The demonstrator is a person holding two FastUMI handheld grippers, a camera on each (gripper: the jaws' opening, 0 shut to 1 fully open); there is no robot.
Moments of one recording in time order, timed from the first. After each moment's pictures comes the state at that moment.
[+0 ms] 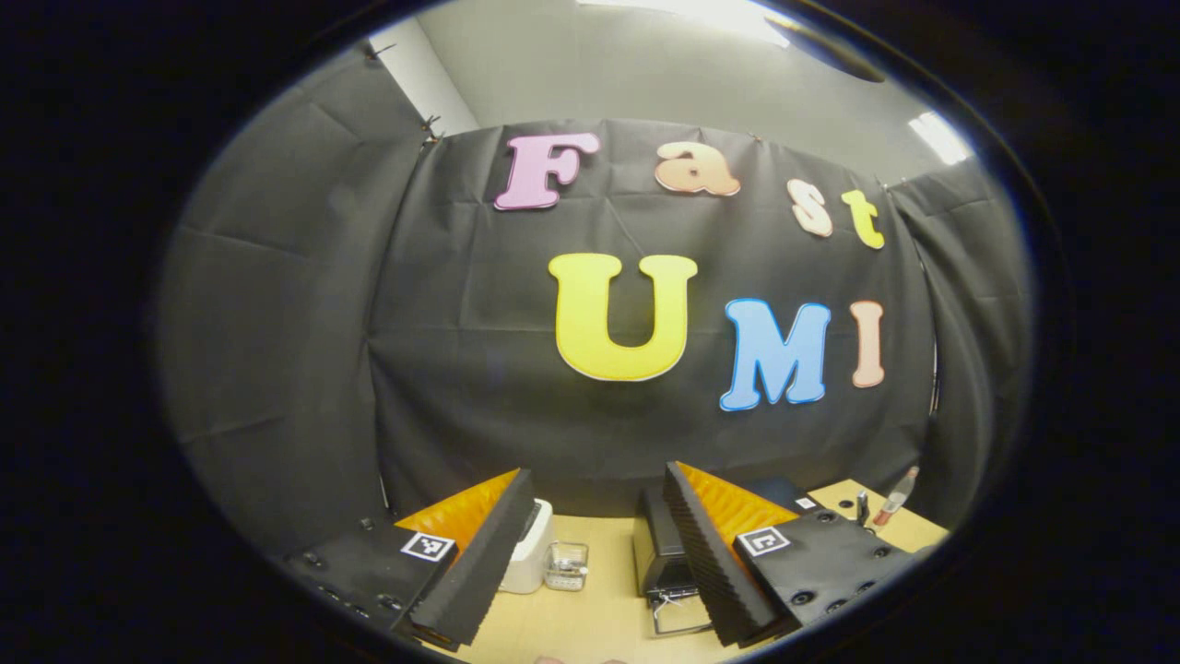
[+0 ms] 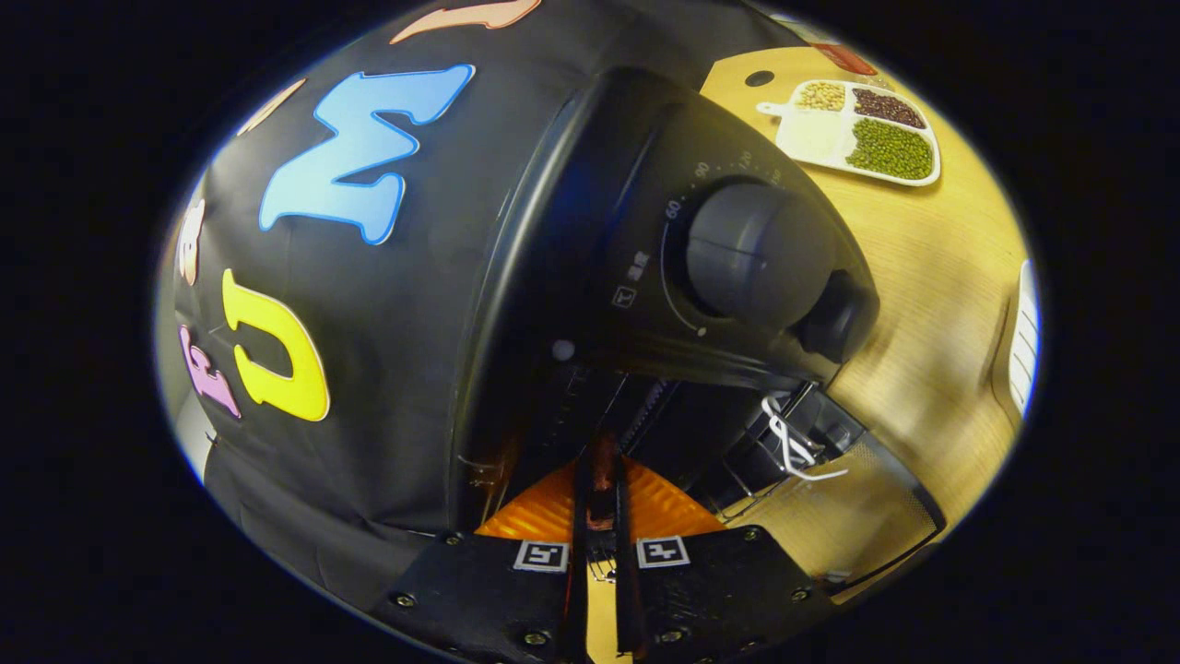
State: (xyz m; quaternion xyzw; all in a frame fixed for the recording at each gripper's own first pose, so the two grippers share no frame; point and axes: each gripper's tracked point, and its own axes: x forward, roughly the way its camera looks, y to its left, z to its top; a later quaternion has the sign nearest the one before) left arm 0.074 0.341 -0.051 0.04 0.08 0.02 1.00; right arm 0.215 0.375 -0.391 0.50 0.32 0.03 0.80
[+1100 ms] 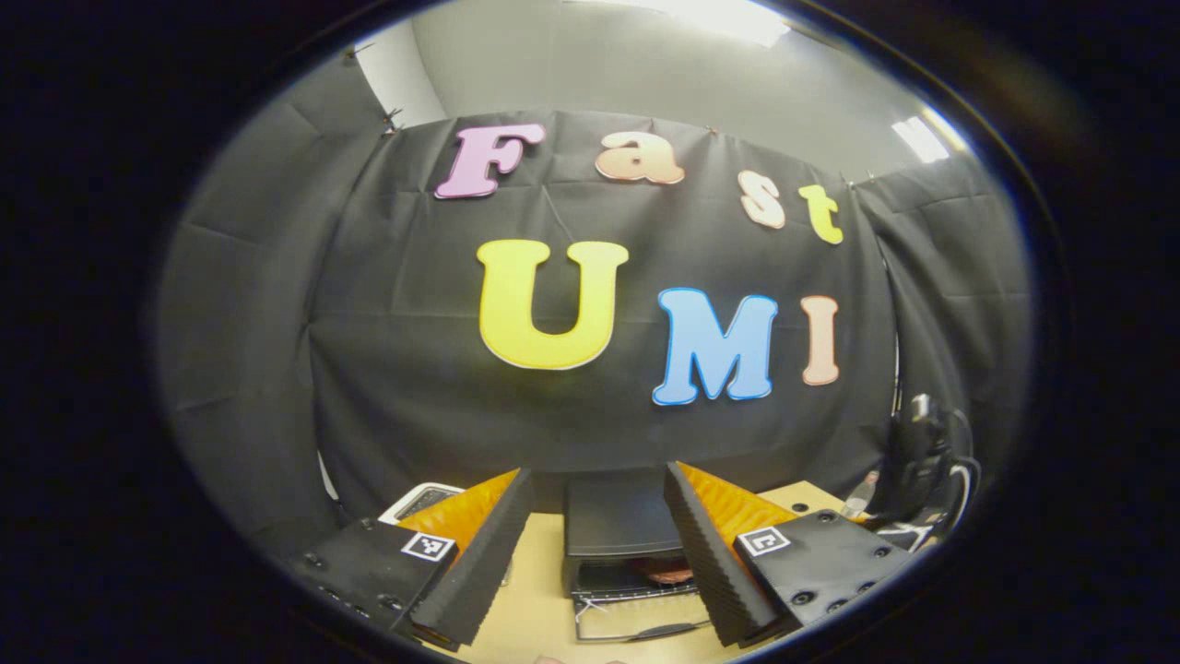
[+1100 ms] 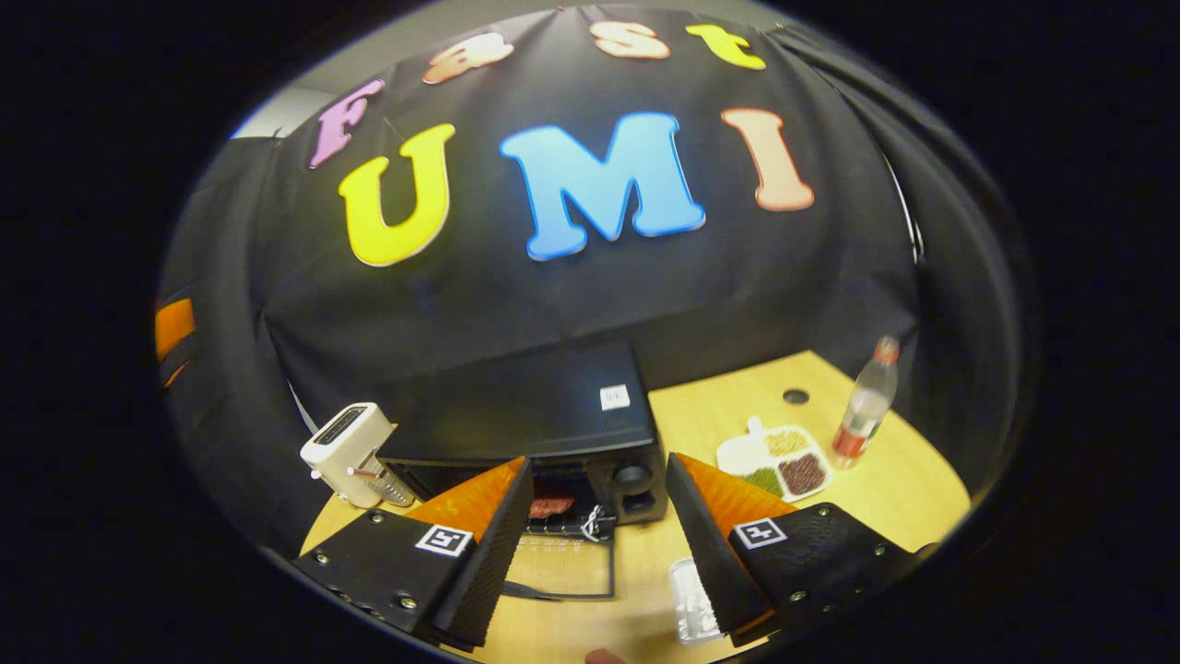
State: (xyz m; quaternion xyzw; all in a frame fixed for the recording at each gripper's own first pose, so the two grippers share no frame) left arm 0.083 0.206 -0.083 0.02 0.09 -0.05 0.99; right arm 0.105 0.245 -0.201 0.03 0.15 0.05 0.99
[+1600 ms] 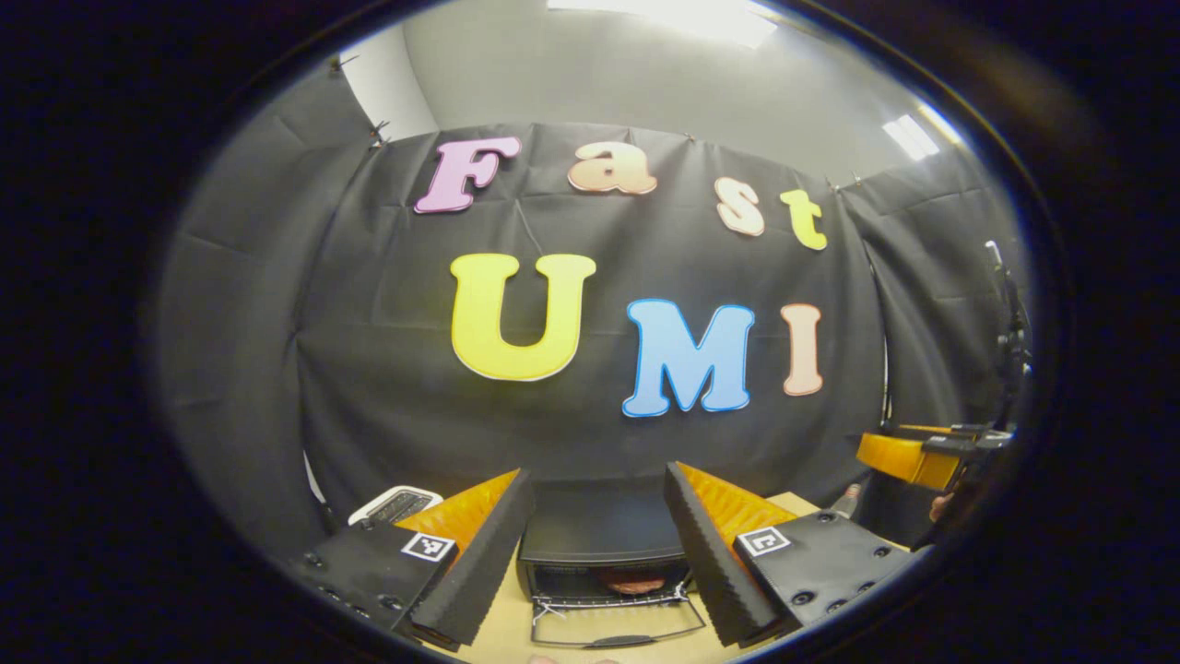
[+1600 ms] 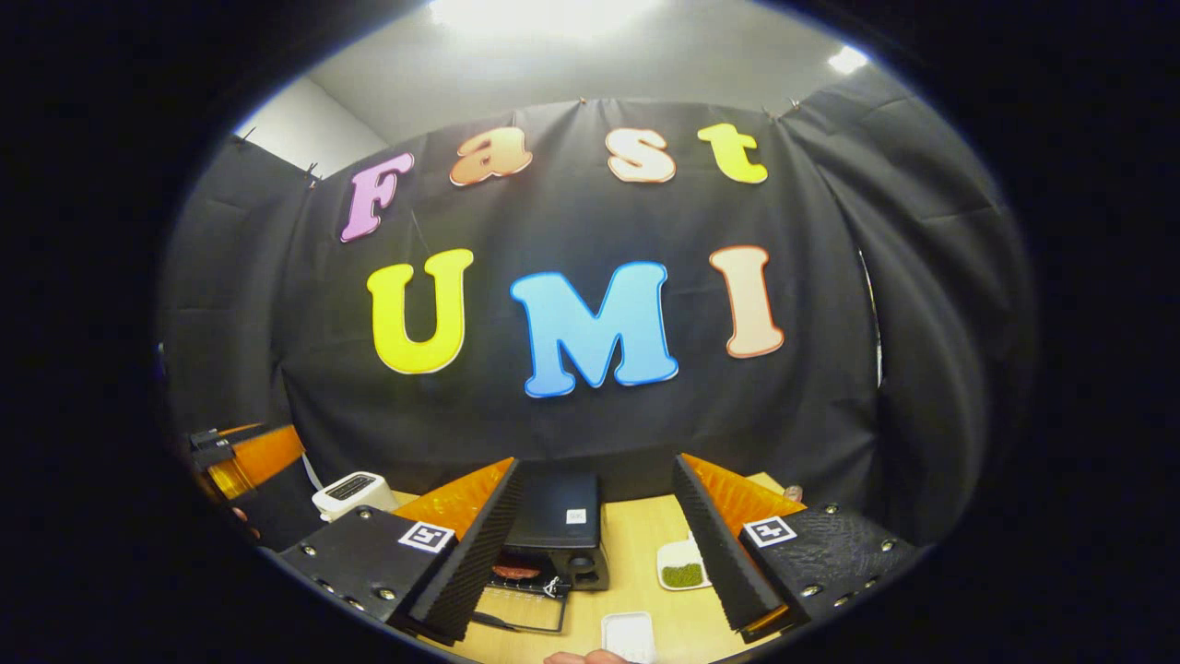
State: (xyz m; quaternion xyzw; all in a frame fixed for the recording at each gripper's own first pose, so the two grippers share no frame) left arm 0.073 0.144 -0.085 0.02 0.07 -0.05 1.00; right arm 0.059 0.194 -0.048 0.00 0.01 0.04 1.00
